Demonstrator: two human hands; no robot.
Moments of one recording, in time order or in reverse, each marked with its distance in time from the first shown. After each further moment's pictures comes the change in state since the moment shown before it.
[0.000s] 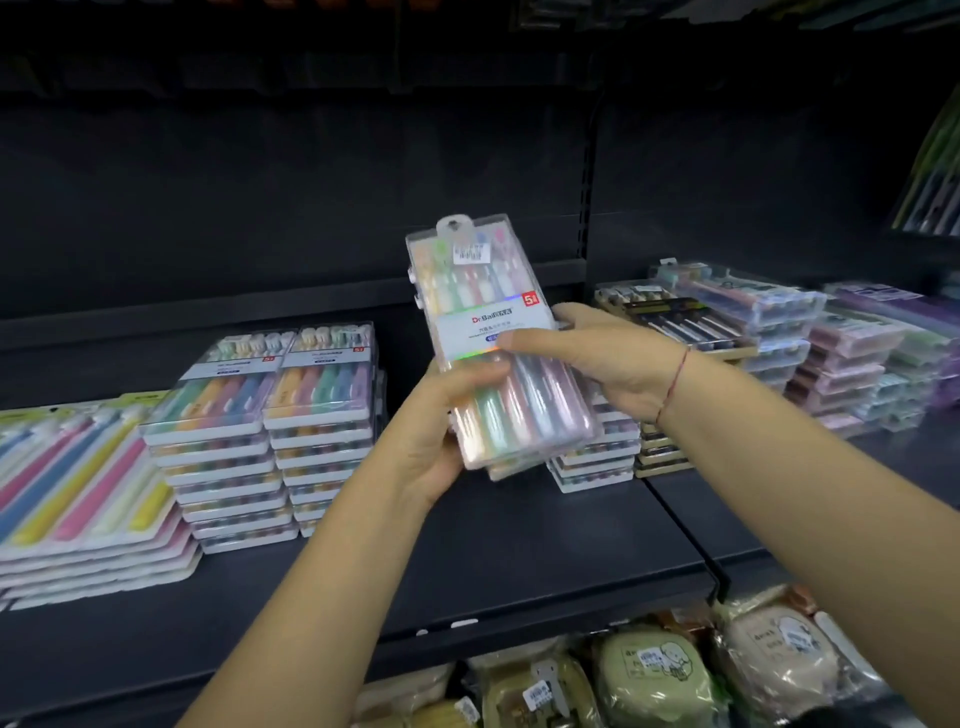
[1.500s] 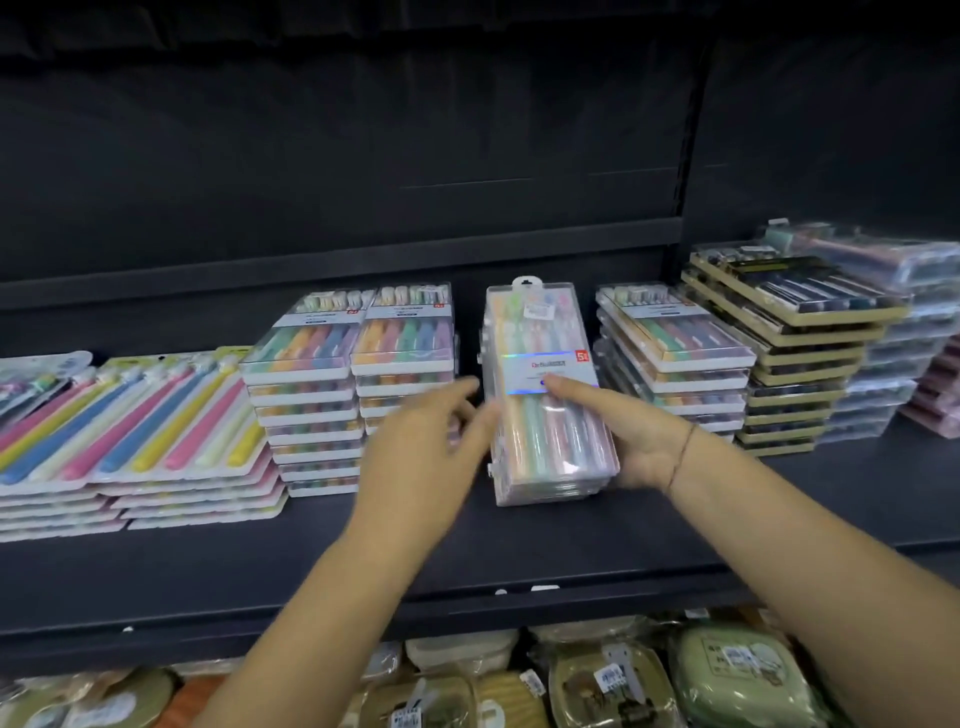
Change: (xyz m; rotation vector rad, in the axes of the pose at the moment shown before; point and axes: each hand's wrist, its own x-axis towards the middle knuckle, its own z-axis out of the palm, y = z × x) left_hand -0.076 -0.011 -0.067 1.447 0.454 0.315; right_hand 0.034 0.106 0.059 0.474 -0.141 0.412
